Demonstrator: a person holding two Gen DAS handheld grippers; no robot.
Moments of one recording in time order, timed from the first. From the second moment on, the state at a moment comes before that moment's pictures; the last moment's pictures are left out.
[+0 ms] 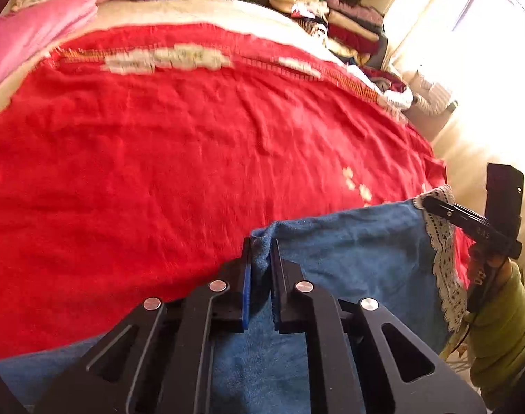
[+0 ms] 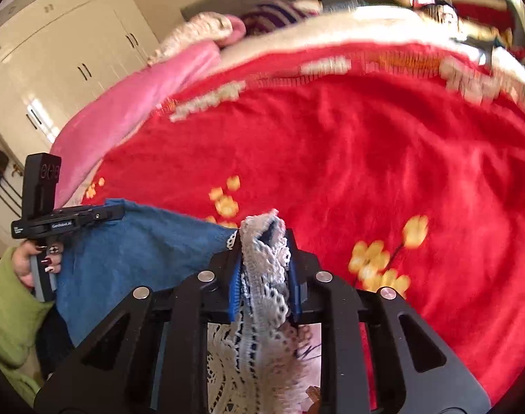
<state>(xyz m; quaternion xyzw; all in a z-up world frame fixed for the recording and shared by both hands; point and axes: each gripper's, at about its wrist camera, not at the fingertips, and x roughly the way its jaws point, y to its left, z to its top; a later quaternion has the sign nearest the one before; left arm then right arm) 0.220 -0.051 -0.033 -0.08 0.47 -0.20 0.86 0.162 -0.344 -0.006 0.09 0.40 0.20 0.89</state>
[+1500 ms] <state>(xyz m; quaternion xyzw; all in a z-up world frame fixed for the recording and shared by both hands) 0.087 -0.033 -0.051 -0.03 0.47 -0.12 0.87 0.035 -0.358 -0.030 0.15 0.48 0.10 0.86</state>
